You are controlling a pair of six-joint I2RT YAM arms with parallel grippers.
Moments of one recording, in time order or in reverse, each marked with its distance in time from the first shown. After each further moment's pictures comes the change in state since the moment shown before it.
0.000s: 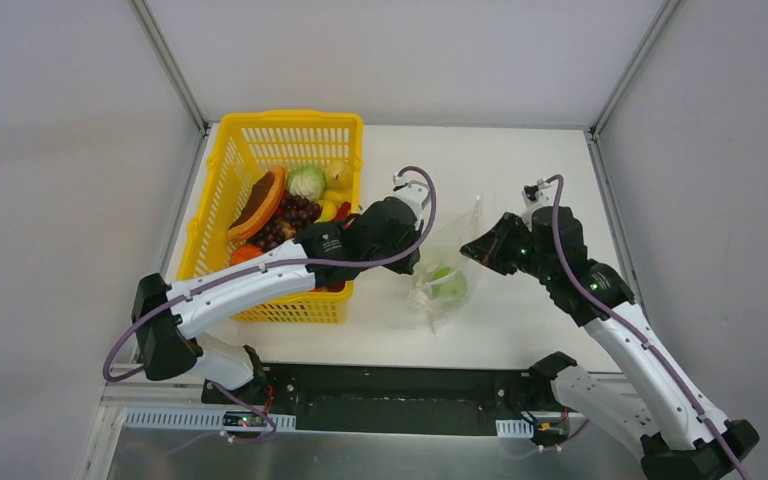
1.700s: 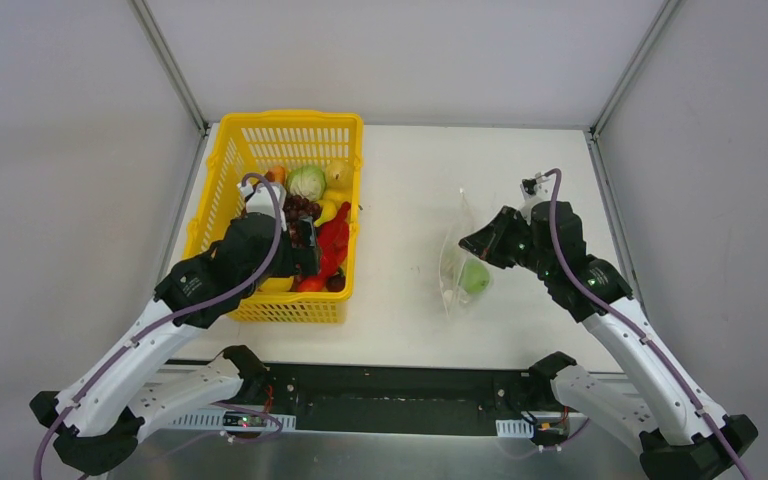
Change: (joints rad) left arm 0.311 -0.620 -0.237 -0.314 -0.190 -0.023; right arm -0.001 0.031 0.038 0.010 0.029 -0.066
